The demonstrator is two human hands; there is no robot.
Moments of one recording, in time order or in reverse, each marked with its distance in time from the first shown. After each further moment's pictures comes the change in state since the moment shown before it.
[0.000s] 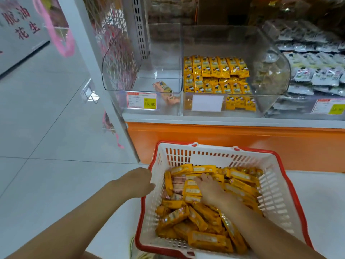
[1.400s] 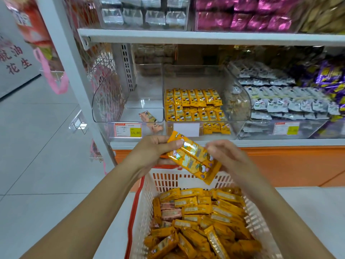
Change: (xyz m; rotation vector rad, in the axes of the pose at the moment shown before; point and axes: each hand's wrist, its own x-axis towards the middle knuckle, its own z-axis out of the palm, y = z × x) left_hand -0.025 0.071 -0.120 -1.462 0.224 0.450; right_hand -0.177 0.017 -0.183 1.384 0.585 -0.131
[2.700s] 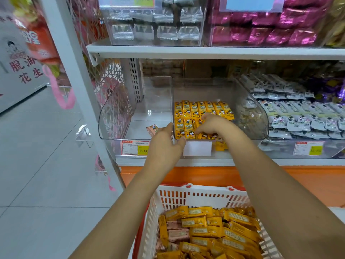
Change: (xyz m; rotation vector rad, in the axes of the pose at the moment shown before) left_hand 0.053 0.018 -0.004 0.684 0.463 0.357; right_hand 0.198 -0.060 0.021 -0.938 -0.051 0.209
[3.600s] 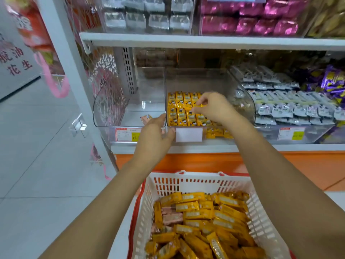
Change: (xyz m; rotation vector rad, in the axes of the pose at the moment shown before) left_hand -0.024 0.002 -0.009 0.035 0.051 0.144; right_hand -0.043 0.021 -0.013 0.160 0.339 -0.263
